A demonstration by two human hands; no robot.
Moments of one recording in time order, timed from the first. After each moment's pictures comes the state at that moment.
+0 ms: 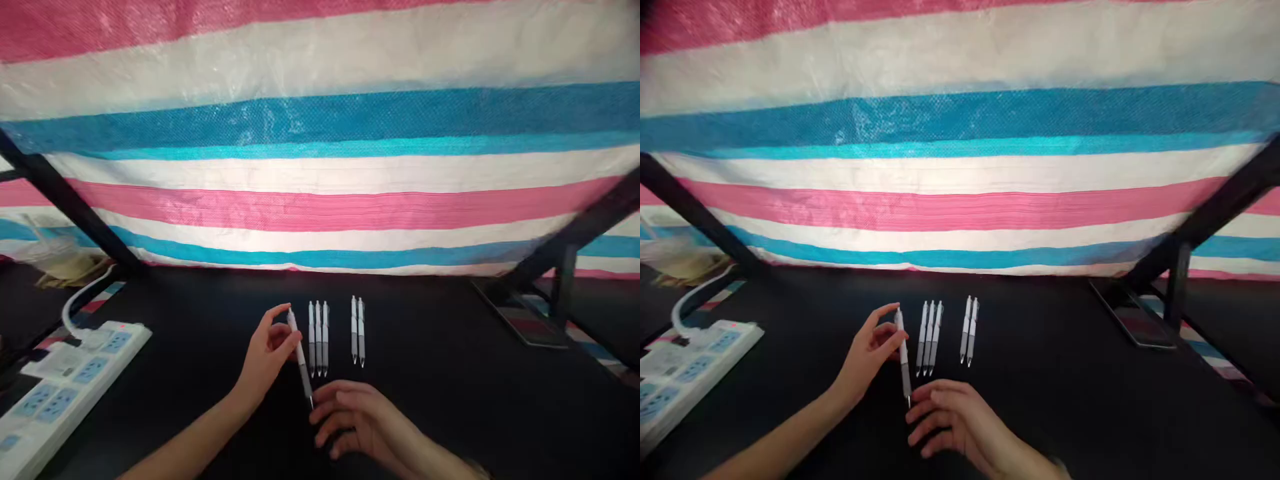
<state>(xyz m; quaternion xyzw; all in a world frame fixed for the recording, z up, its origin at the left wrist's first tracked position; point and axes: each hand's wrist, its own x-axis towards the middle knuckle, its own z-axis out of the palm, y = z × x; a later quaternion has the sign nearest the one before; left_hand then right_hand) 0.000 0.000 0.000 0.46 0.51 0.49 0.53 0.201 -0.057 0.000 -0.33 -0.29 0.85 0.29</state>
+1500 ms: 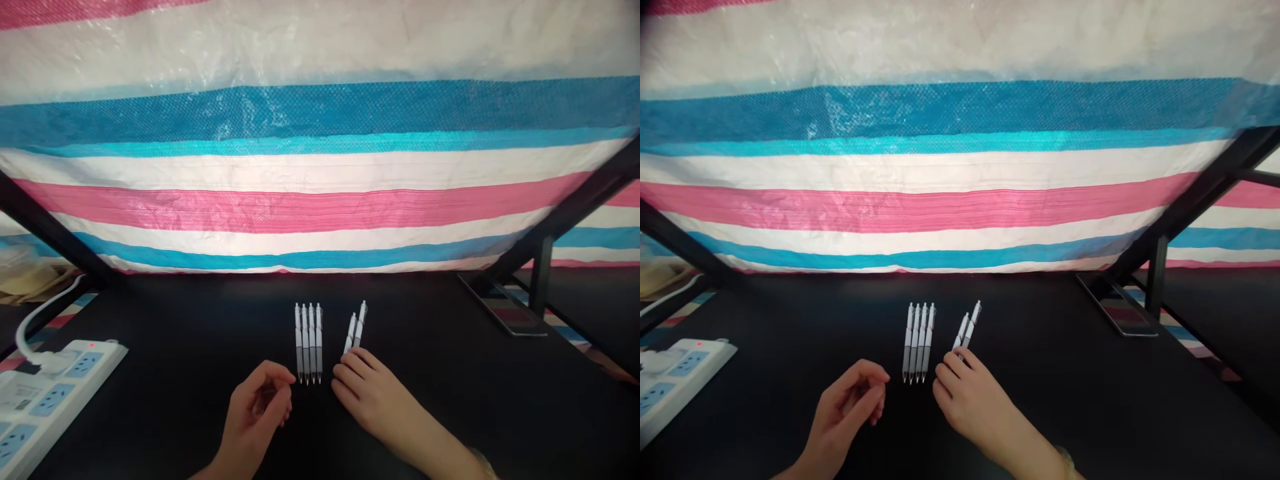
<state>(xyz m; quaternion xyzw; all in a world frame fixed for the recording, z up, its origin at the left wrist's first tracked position) -0.008 -0.057 0.000 0.54 0.47 0.47 0.52 0.224 -0.029 0.004 -0.30 -0.94 -0.12 0.14</state>
